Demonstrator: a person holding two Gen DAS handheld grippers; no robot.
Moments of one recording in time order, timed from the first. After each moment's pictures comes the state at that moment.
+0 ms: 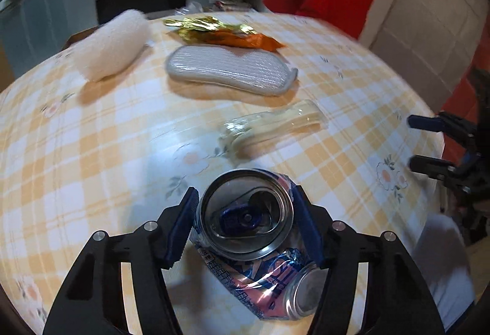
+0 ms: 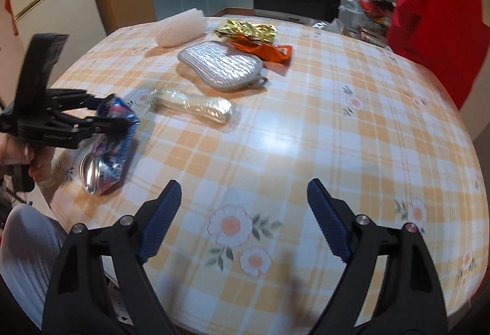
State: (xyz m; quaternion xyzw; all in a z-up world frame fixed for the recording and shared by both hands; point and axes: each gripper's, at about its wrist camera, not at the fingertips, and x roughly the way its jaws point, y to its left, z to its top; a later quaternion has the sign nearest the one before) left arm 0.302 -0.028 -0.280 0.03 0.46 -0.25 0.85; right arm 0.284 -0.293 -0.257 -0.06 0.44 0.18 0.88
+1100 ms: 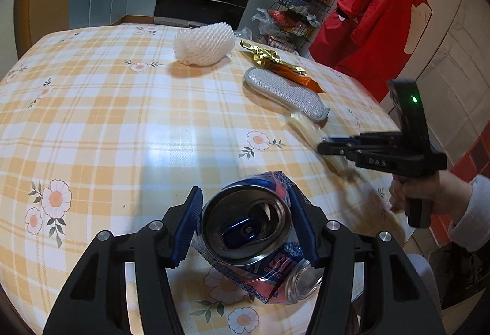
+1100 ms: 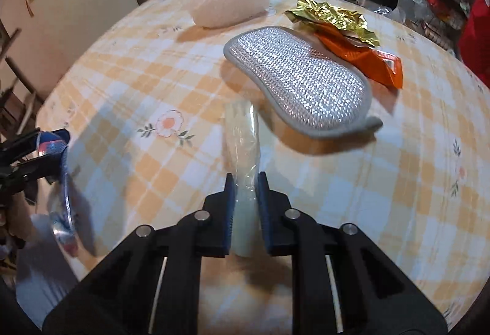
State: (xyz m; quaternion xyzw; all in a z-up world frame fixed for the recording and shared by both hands) left arm 0.243 0.055 -0.257 -0.10 0.42 -0.17 0.89; right arm 0.381 -0.202 -0.292 -0.06 0.50 0.28 0.82
